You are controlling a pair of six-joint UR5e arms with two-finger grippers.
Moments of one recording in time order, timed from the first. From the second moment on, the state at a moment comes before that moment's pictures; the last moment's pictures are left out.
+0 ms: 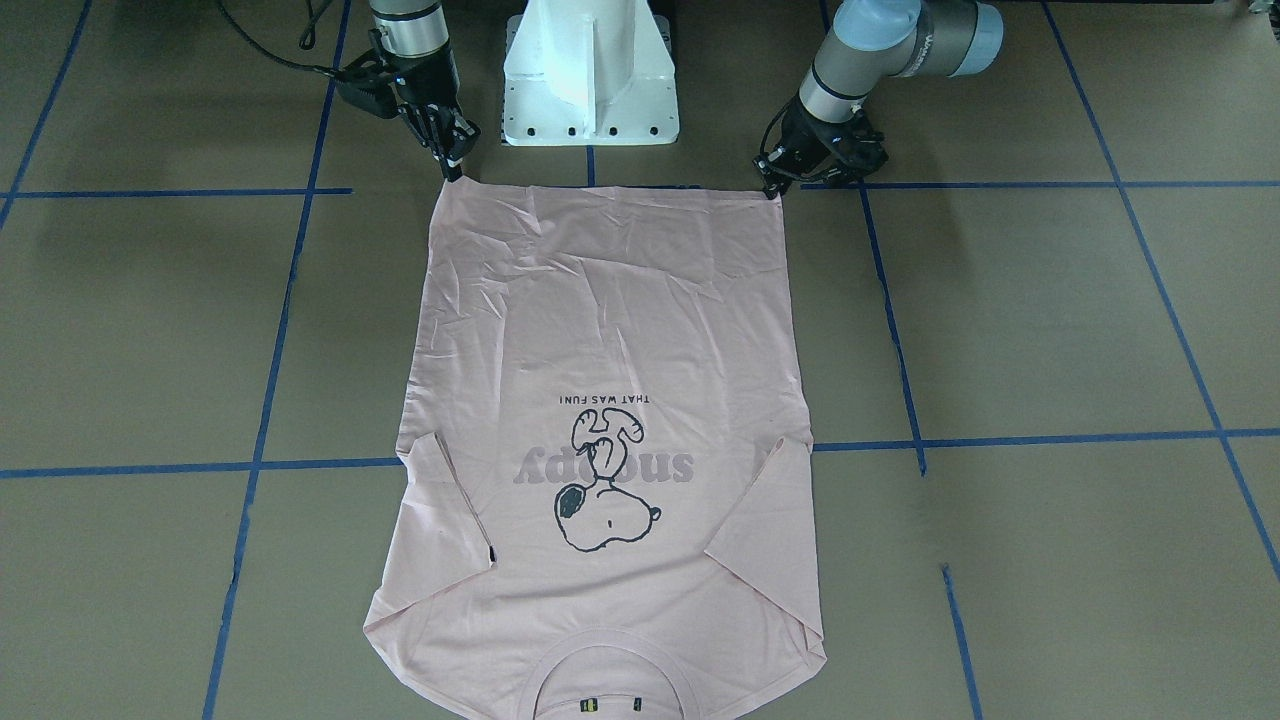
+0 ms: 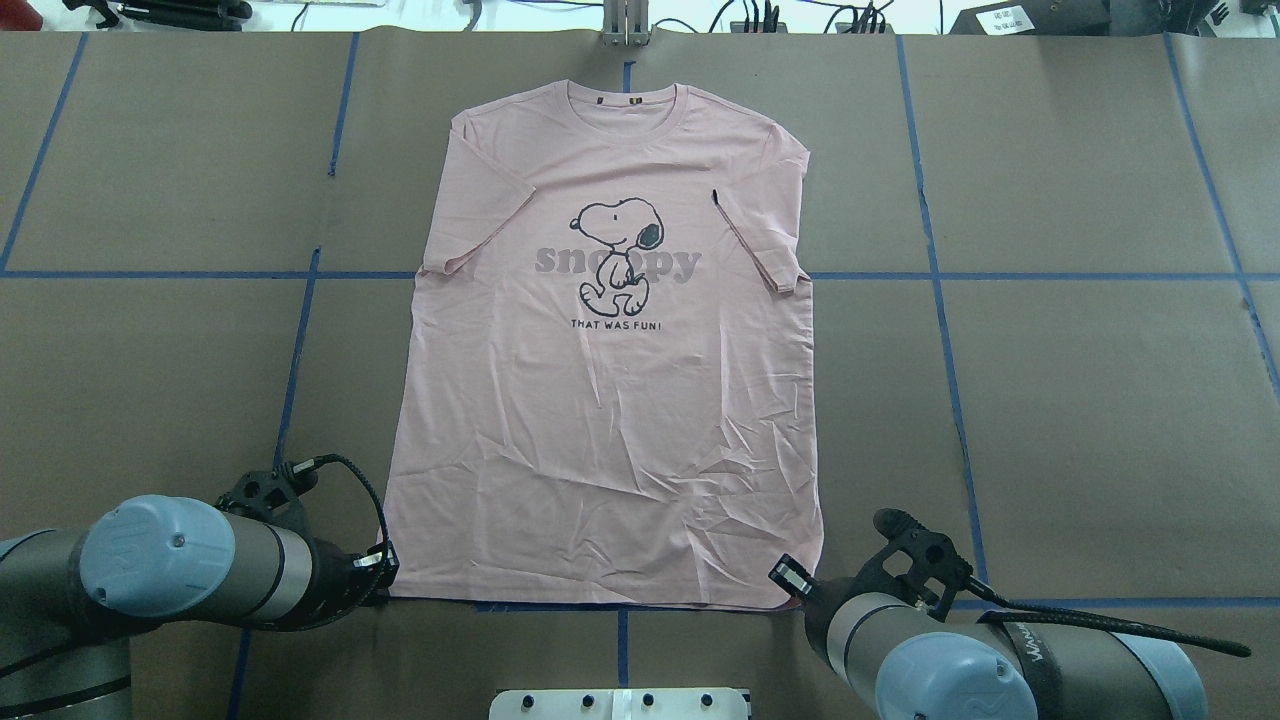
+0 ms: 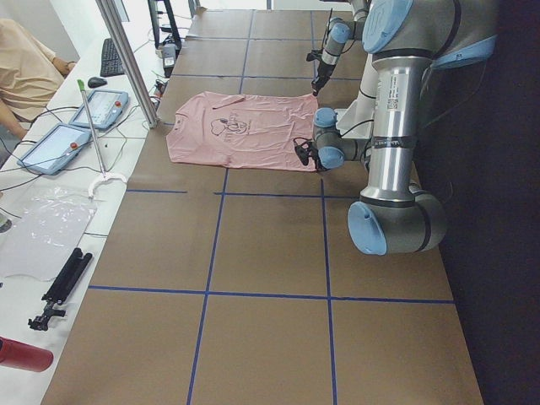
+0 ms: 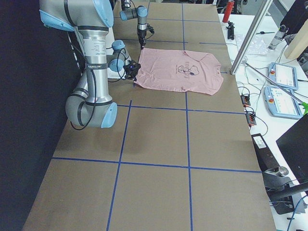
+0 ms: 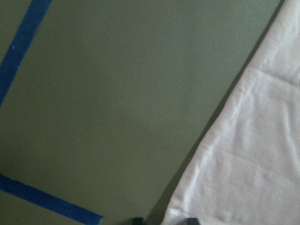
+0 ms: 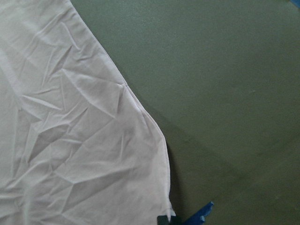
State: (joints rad) left arm -0.26 -1.62 -1.99 -2.02 -1.80 -1.89; right arm 0.05 -1.41 2.14 -1.47 1.34 2.22
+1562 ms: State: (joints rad) left arm -0.31 -1.72 -2.24 -1.75 -1.67 -1.92; right arm 0.20 -1.47 2.31 -1.48 1.35 2.05
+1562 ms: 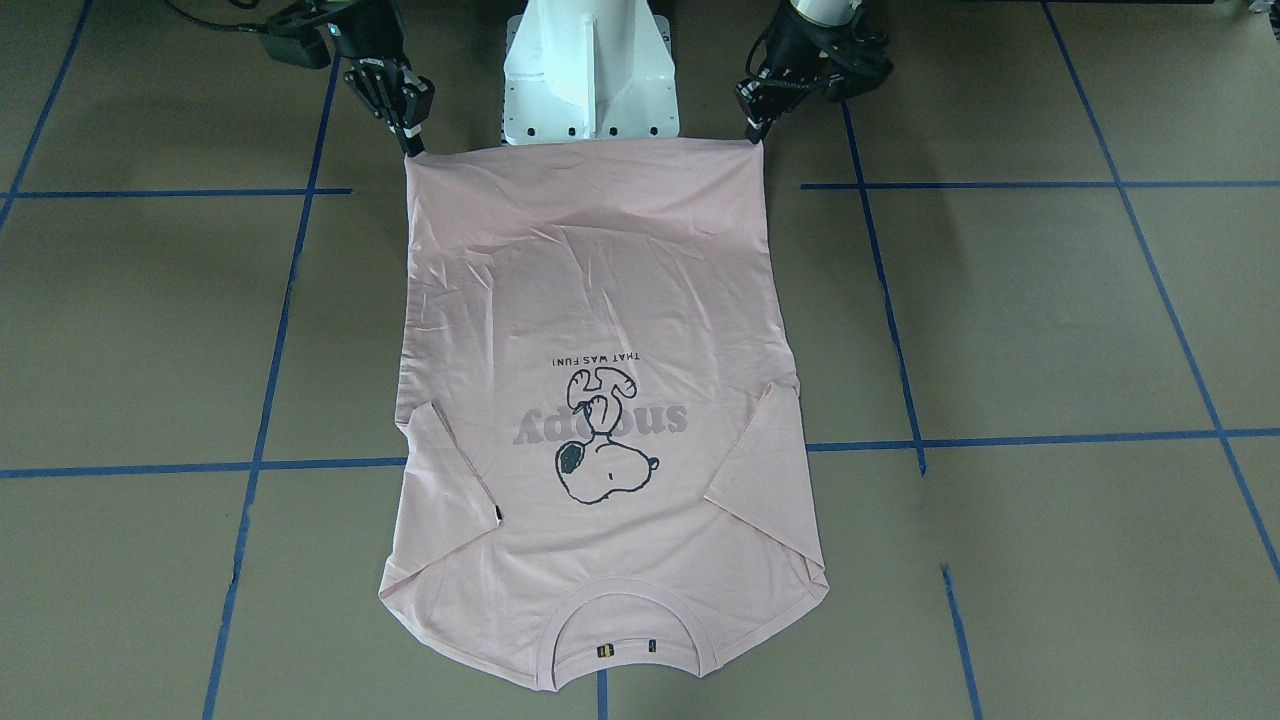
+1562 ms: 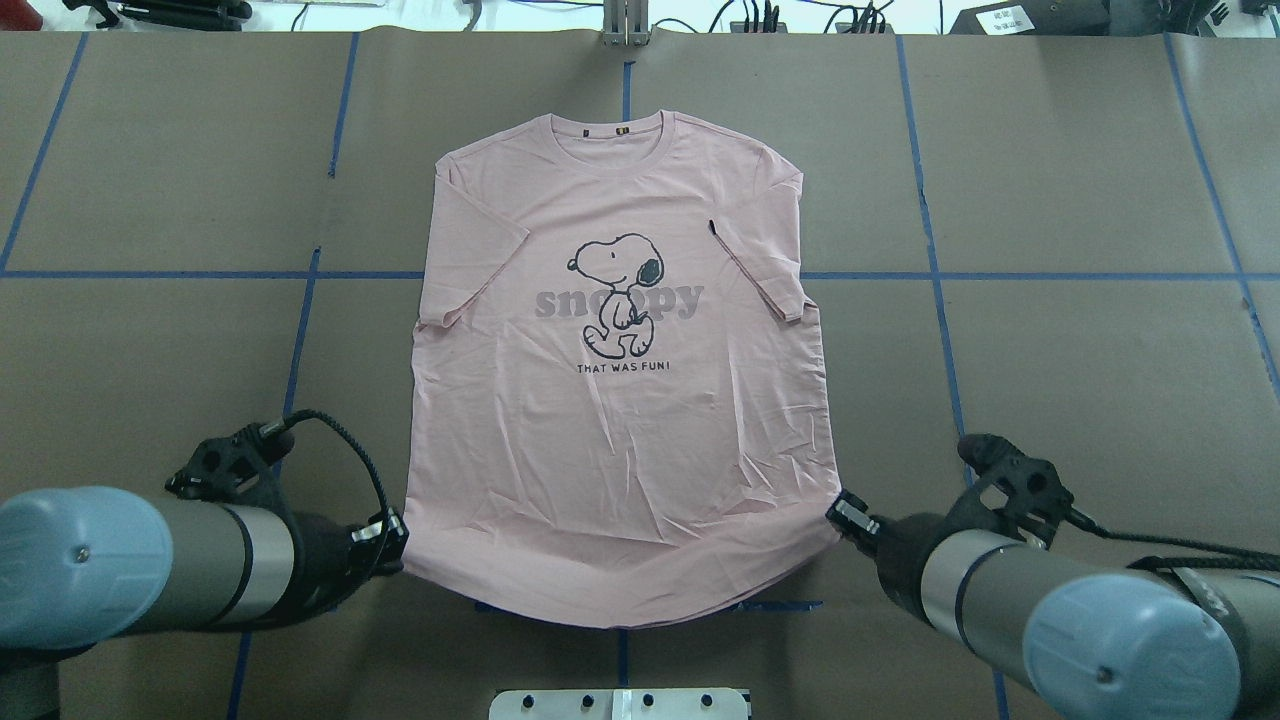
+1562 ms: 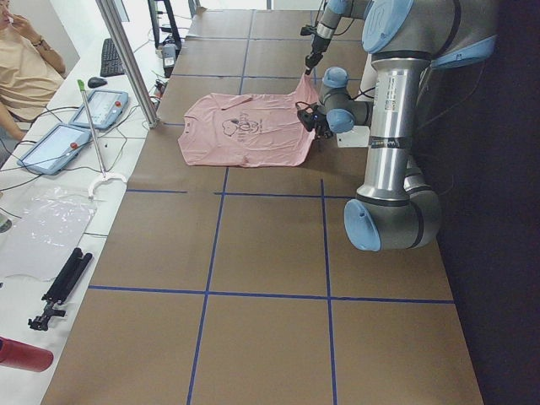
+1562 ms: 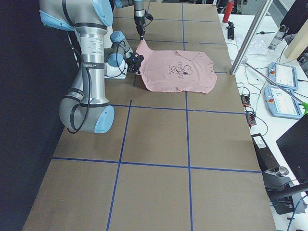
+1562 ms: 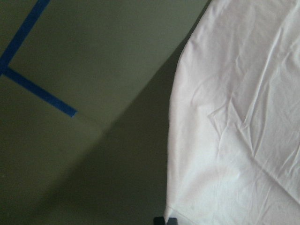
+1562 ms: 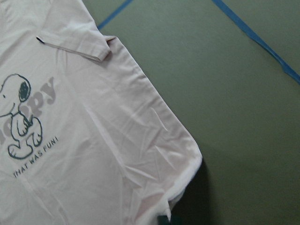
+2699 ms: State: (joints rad) left arm -0.77 -2.19 -1.41 -2.01 -1.57 -1.51; right arm 0.78 -0.84 1.27 -1.25 1.57 1.54
